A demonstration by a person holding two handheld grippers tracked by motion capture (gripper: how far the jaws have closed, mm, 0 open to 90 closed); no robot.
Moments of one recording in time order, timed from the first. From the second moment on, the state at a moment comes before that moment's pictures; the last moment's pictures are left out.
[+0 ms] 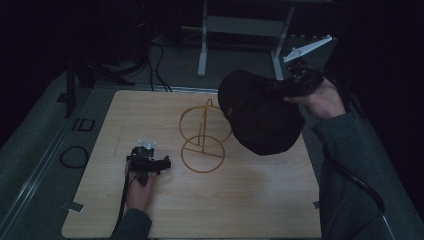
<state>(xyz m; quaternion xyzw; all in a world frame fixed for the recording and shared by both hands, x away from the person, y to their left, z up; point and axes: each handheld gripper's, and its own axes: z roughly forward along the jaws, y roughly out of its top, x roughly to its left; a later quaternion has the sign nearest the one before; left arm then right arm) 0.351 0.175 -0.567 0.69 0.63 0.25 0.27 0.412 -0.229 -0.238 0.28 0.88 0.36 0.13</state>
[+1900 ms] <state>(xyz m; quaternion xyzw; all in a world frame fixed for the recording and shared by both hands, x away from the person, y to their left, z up) 0.351 0.175 -0.567 0.69 0.63 0.25 0.27 0.432 -0.142 -0.238 0.24 0.89 0.37 0.11</state>
